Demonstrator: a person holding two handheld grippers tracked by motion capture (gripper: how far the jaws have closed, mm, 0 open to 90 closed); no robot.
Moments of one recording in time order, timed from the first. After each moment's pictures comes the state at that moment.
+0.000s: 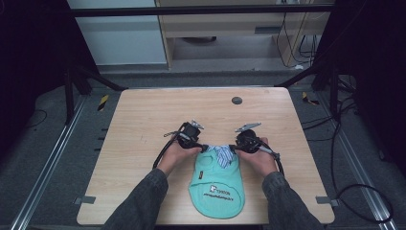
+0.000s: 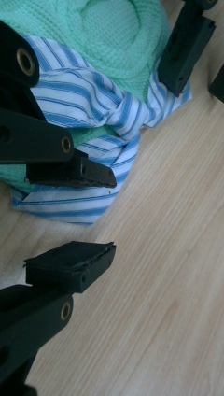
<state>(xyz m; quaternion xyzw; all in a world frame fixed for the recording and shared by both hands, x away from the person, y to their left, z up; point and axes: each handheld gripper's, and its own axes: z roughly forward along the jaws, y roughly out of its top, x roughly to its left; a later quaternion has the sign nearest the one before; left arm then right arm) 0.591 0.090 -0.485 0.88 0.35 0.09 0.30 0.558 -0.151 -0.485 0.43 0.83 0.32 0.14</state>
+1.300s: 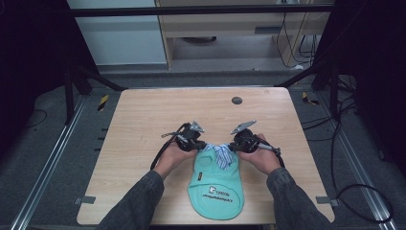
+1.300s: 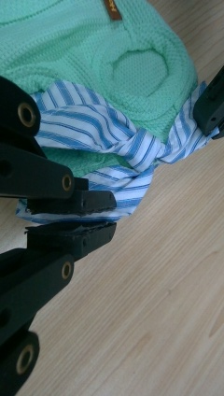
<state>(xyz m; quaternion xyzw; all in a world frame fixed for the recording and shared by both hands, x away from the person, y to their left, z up) 0.571 0.093 -0.463 0.90 0.28 0.09 0.33 0.549 -0.142 -0.460 0.35 0.87 0.31 0.13</state>
